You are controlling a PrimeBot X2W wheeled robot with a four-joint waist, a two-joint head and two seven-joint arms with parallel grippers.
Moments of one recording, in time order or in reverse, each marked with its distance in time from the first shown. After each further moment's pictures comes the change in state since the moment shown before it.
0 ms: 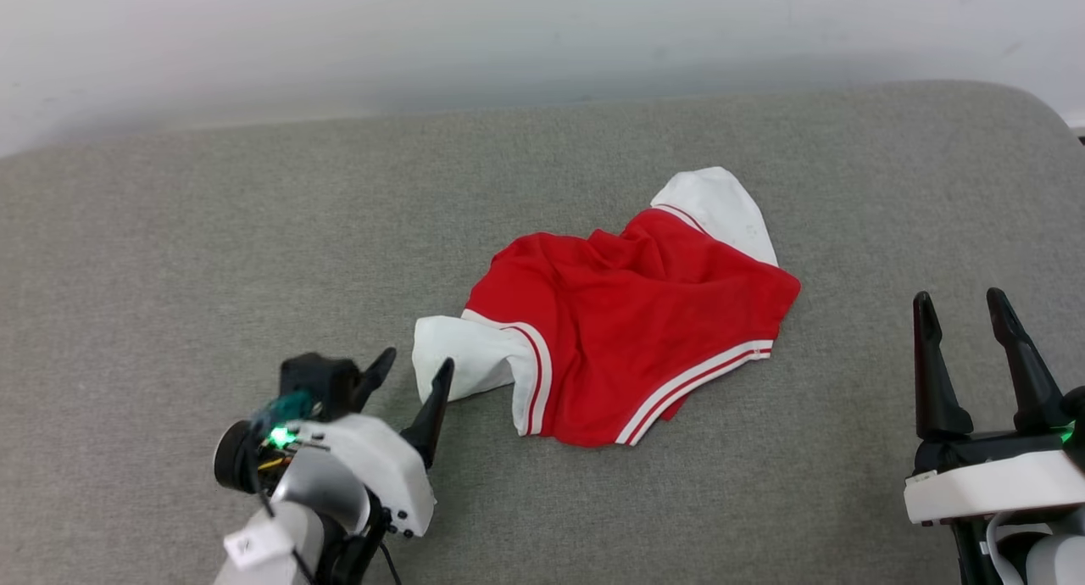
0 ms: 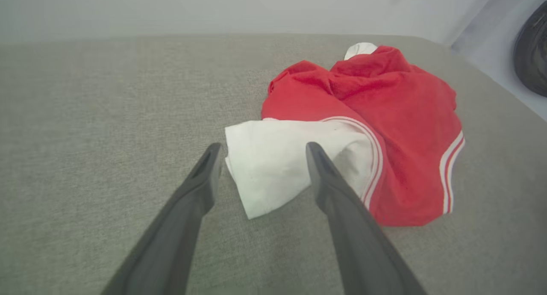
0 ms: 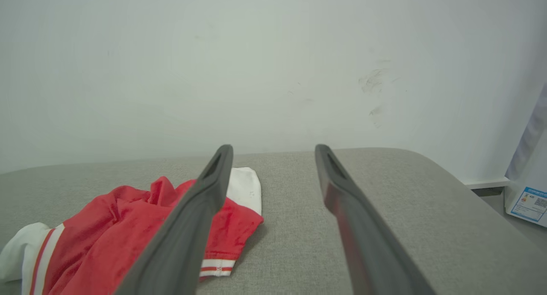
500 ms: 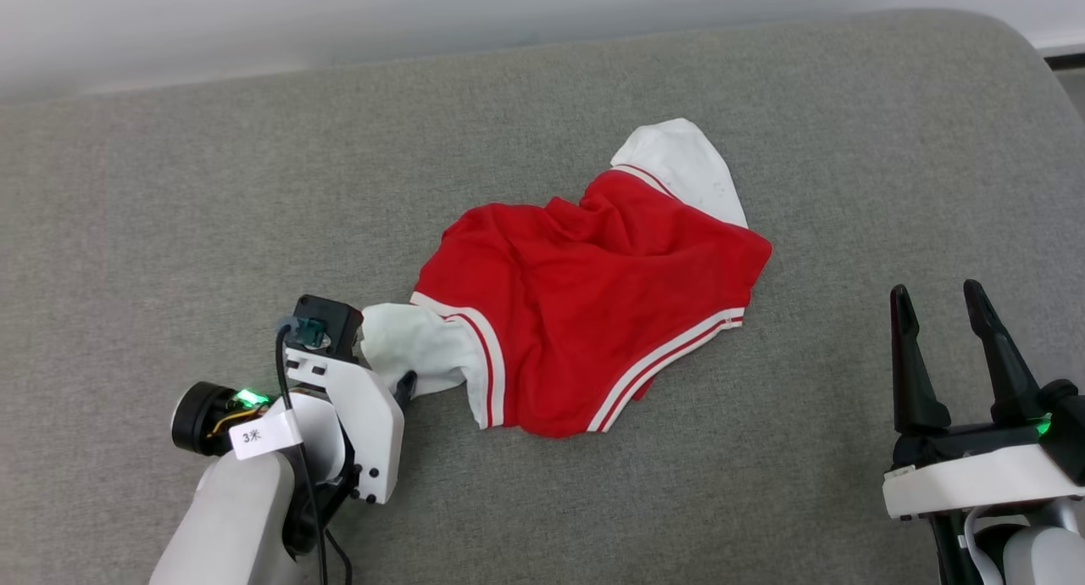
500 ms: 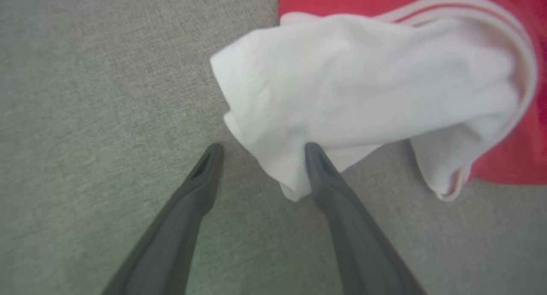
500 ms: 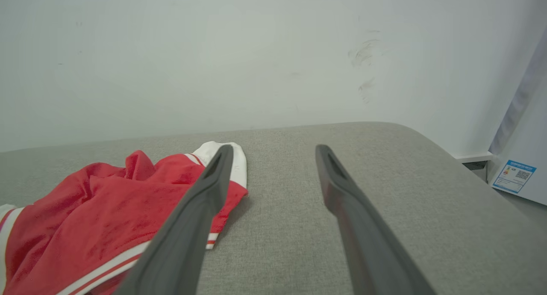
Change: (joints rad) left arm -0.128 0.105 -0.056 0.000 0.032 0.073 0.504; right arm -0.015 0.023 0.024 -0.001 -0.016 0.000 -0.005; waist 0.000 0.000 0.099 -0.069
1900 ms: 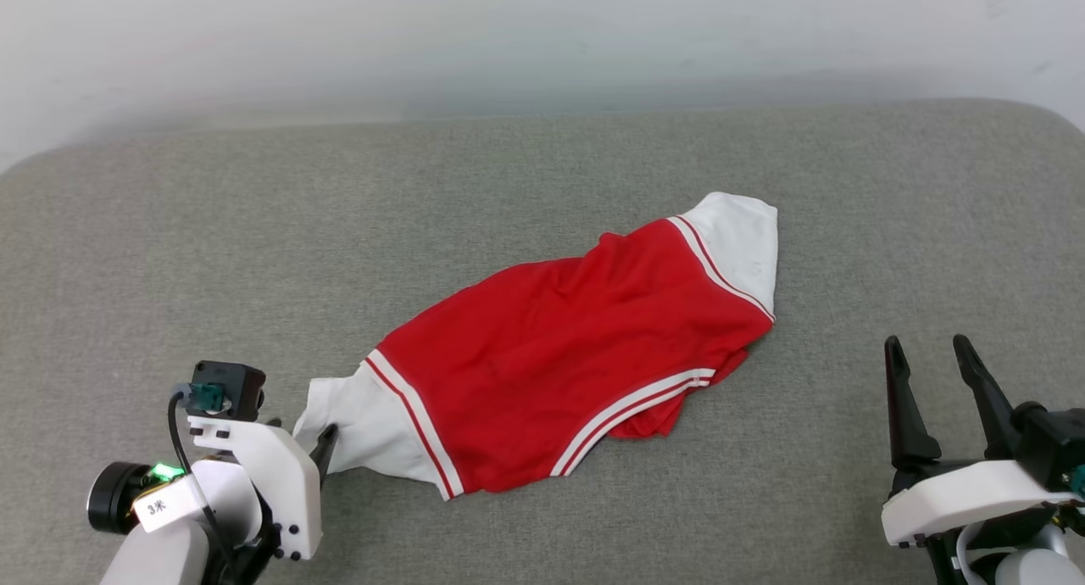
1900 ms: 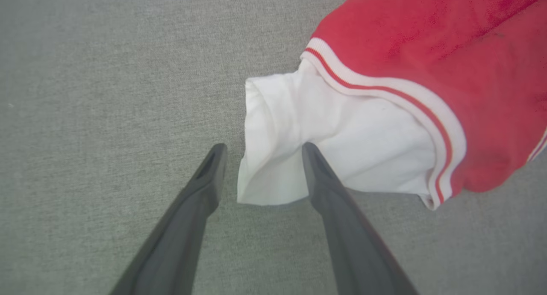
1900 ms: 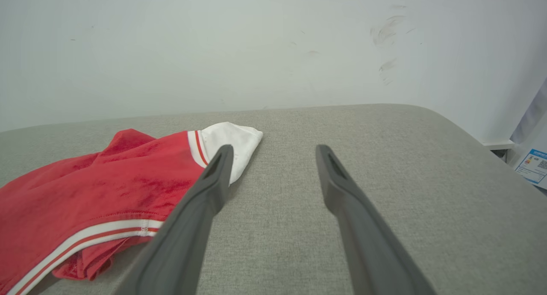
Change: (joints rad) left arm 0.161 0.111 0.095 -0.053 -0.124 0.016 -0.020; right arm 0.008 0.021 -0.051 0.138 -0.057 0.000 0.043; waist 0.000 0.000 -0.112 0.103
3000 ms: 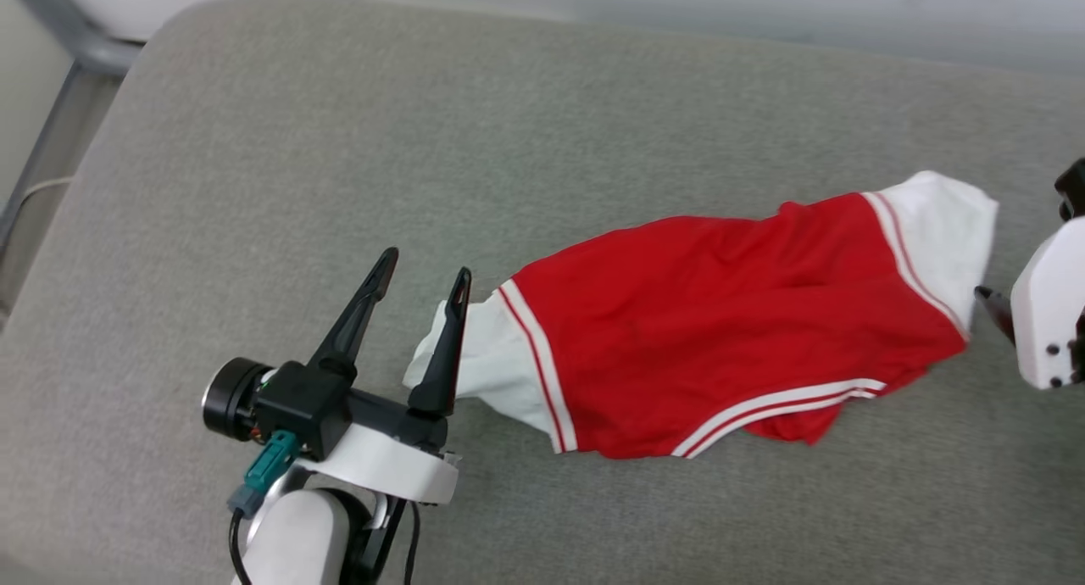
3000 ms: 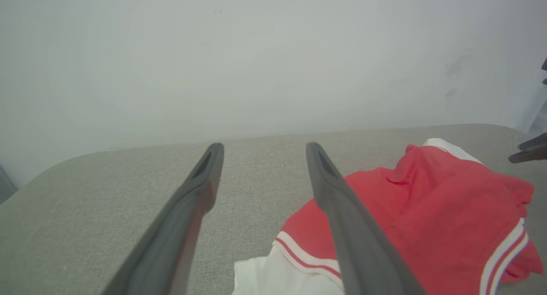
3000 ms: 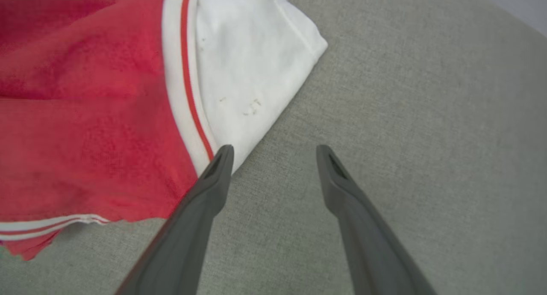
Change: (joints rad) left arm -0.032 -0.250 -0.047 -0.155 0.260 -0.069 -0.771; right arm -0.406 -0.419 0.170 0.045 0.217 0.000 1.079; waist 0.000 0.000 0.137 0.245
